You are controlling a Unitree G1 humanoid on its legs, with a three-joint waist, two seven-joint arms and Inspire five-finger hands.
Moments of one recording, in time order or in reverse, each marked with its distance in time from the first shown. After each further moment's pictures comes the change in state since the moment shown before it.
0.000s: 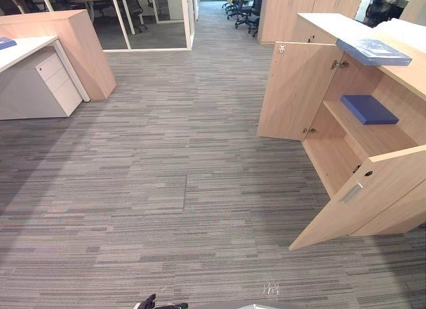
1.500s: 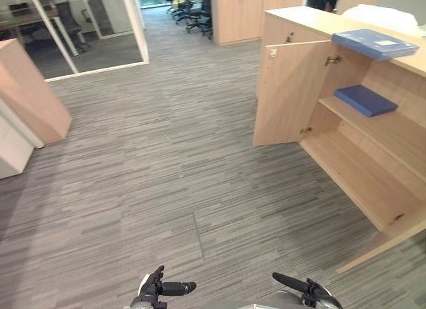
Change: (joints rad) left arm -0.086 0.003 -0.084 -0.062 -0.035 0.000 -0.001; right arm -0.167 0.008 -0.071 0.000 0.048 0.016 -0.021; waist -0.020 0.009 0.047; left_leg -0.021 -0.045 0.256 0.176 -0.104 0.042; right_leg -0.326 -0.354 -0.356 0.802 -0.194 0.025
